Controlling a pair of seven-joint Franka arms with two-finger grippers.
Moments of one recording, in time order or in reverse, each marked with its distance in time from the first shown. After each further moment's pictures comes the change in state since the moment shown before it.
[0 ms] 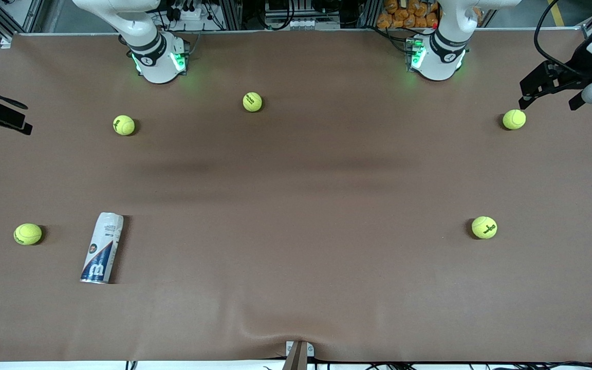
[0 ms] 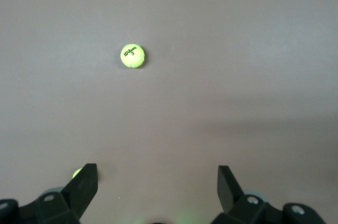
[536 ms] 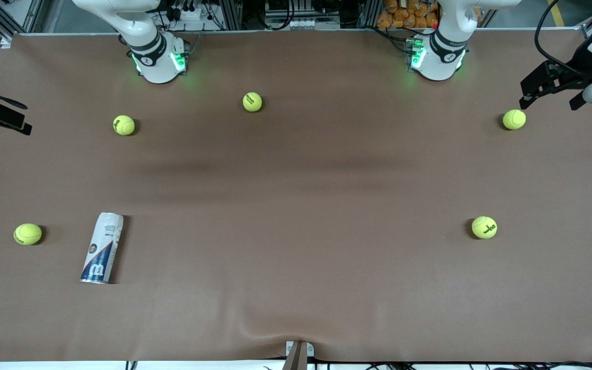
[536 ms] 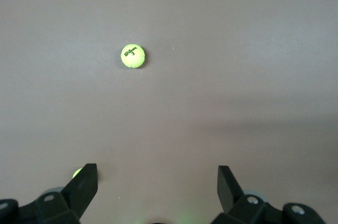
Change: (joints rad) left arm 0.001 0.000 0.003 0.001 0.000 0.000 0.000; right arm 0.000 0.000 0.000 0.000 -0.001 0.007 0.000
